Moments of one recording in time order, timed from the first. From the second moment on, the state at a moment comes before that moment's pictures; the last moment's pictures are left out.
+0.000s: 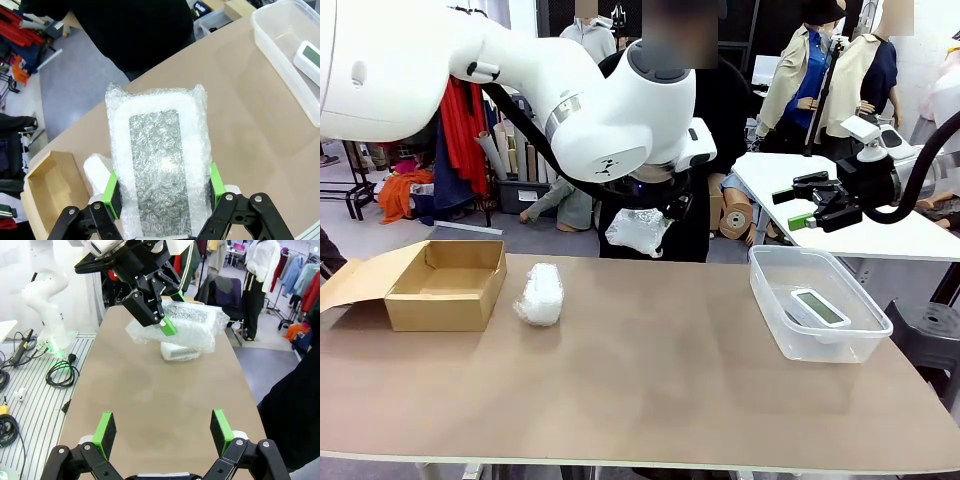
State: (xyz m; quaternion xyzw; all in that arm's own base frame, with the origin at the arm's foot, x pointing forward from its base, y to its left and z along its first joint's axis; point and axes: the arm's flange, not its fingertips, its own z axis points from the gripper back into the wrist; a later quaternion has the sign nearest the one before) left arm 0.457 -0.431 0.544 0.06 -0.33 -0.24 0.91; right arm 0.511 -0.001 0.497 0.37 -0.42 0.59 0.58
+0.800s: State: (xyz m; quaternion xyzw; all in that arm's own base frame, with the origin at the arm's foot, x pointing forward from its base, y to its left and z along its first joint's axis) left arm 0.456 -0.432 0.544 0.06 -0.33 -0.24 0.91; right arm 0.511 -0.001 0.497 0.37 -0.42 0.59 0.58
